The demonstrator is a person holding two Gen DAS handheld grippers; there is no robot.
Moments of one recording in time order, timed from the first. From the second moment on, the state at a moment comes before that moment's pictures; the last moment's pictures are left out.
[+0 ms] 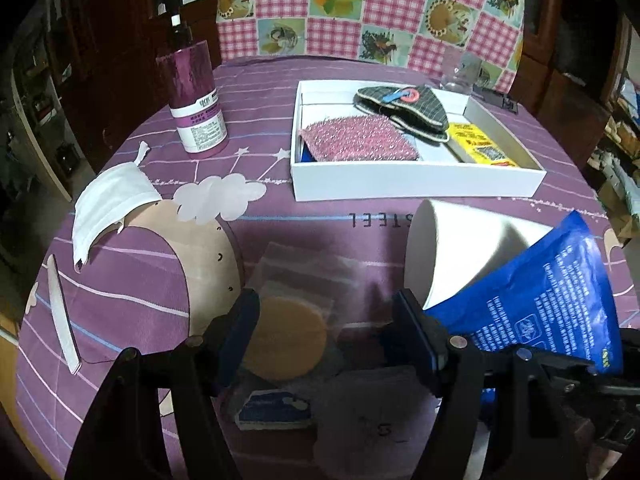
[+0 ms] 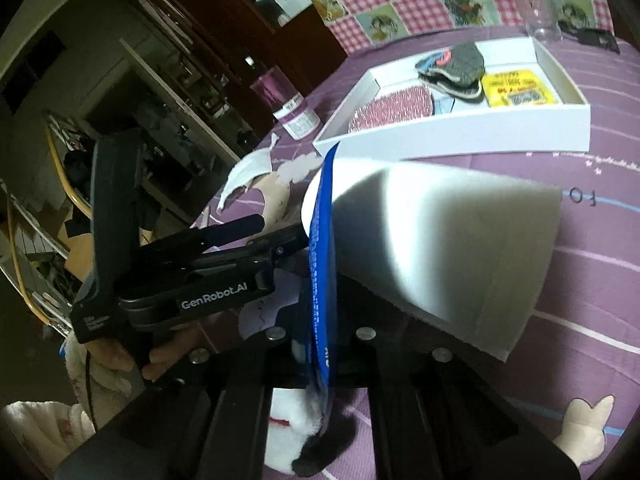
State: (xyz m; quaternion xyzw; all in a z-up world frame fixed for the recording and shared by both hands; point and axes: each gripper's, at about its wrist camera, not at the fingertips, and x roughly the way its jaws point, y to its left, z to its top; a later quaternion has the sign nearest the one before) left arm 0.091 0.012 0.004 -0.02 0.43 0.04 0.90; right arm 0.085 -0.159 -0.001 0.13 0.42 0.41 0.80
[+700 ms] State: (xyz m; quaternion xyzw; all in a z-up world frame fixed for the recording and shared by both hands) left arm 0.074 0.011 0.031 -0.06 0.36 -0.02 0.93; right arm 0.066 -0.202 0.042 0.17 0.31 0.38 0.85
